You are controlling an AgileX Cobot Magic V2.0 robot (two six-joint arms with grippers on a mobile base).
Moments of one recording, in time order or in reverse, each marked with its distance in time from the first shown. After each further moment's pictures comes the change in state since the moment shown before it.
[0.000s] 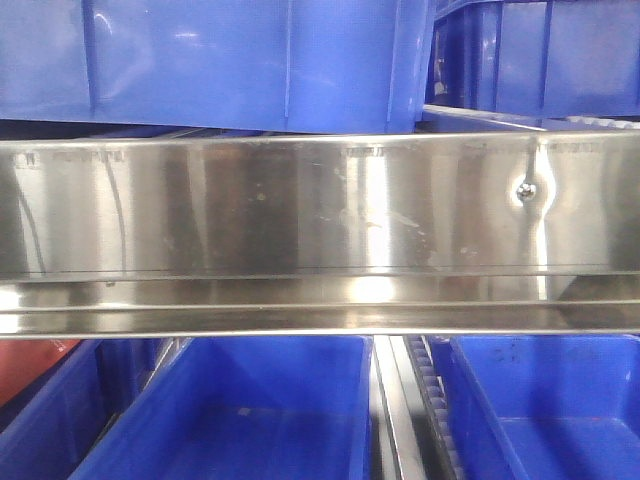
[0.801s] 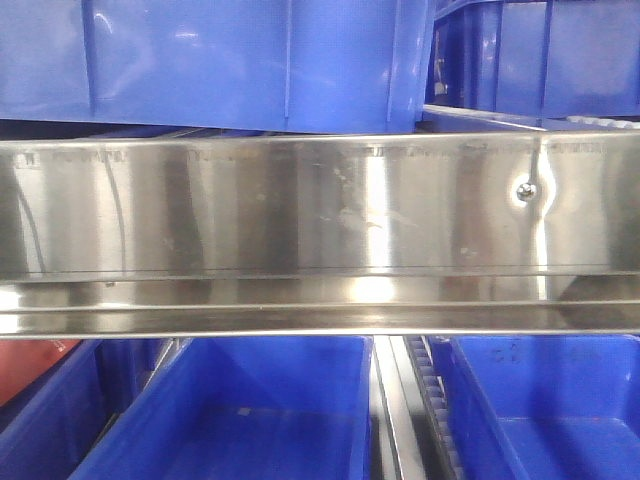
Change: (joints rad) left arm 0.000 0.000 0.000 -0.026 0.000 0.000; right arm 0.000 0.000 0.000 0.000 0.012 -0.003
